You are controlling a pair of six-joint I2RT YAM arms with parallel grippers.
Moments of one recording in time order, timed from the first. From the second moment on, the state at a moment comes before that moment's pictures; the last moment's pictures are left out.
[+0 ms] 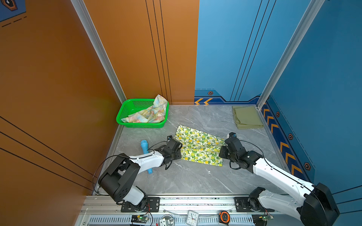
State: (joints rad) left arm -0.60 1.51 0.66 -0.14 -0.13 -0.73; right arm 0.59 1.08 0.65 -0.43 0.18 0.69
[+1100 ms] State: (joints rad) left arm -0.50 1.40 0.78 -0.40 -0.18 -0.74; right arm 0.57 1.15 0.55 -0.44 0.12 0.76
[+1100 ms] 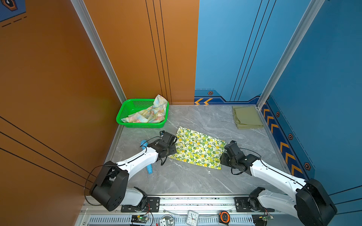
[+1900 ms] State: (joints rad) left arm -0.46 1.61 0.86 -0.29 -0.07 -0.78; right arm 0.54 1.19 0.55 -0.40 0.11 0.77
